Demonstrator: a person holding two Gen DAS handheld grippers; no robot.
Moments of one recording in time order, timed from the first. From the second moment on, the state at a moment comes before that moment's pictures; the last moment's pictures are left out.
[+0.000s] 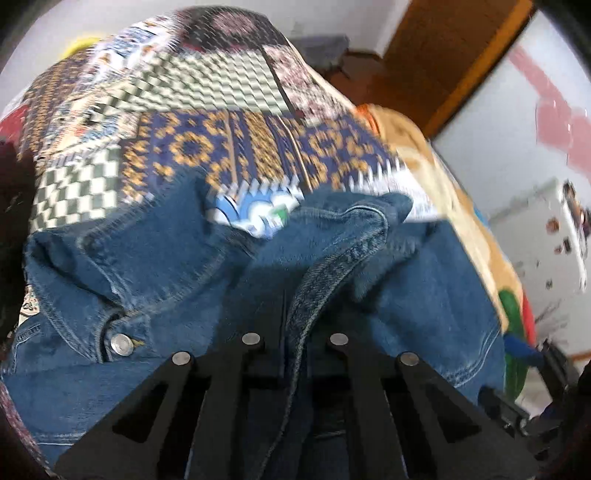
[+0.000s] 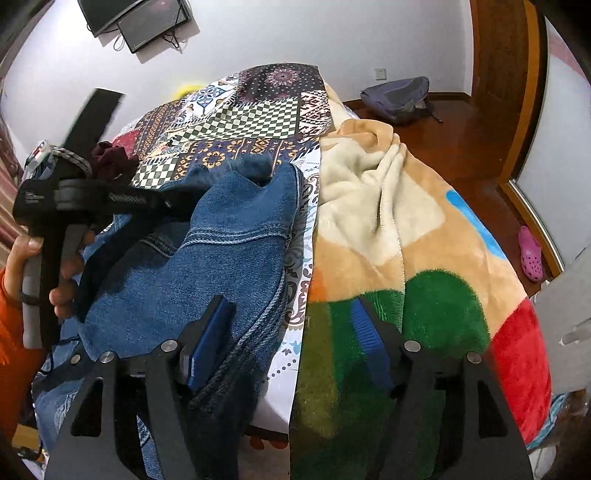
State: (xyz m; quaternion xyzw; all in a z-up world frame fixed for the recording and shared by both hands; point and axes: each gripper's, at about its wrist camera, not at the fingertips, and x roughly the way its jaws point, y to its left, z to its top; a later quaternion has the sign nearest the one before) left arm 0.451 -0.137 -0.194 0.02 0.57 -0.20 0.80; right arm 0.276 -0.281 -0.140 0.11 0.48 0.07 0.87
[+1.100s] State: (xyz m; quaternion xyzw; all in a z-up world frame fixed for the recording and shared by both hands) left arm 0.268 0.166 -0.223 -0.22 0.50 -0.01 0.84; right arm 0.289 -0.222 -0.131 0.05 0.51 0.07 0.86
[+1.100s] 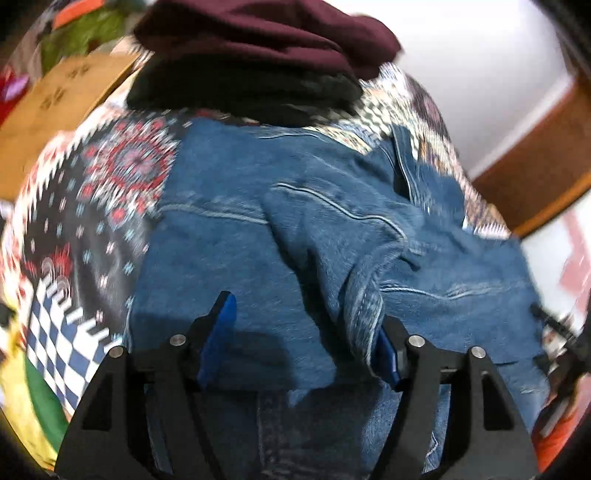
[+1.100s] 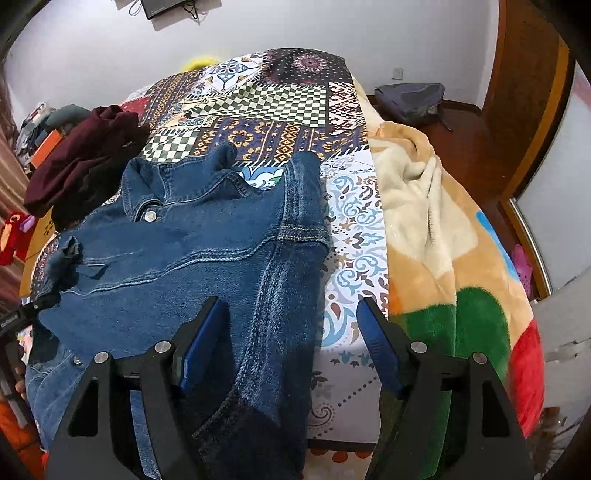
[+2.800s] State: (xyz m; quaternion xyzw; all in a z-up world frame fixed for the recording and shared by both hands) left arm 0.159 0.220 -0.191 -0.12 0.52 0.06 0.84; right arm 0.188 -0.233 -0.097 0.01 0.50 0.07 0.86
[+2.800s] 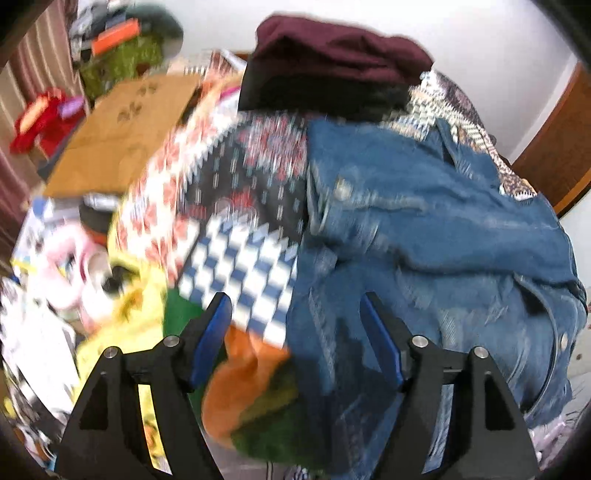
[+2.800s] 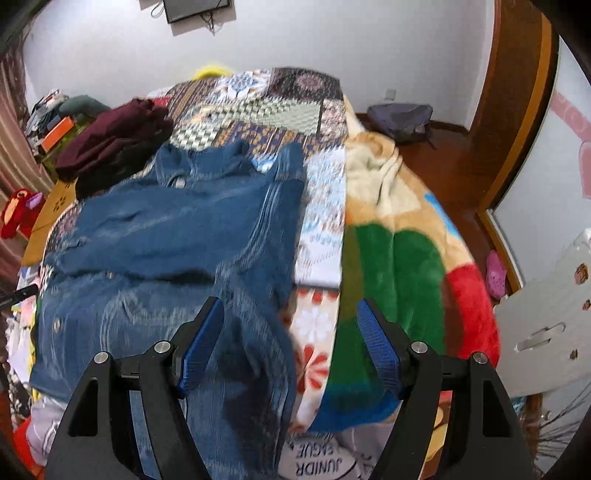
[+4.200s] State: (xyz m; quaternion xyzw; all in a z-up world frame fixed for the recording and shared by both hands) left arm 0.238 0.190 -0.124 -0.07 0.44 0.05 0.90; right arm 0.282 -0.203 -0.111 0.08 0.45 0.14 0.88
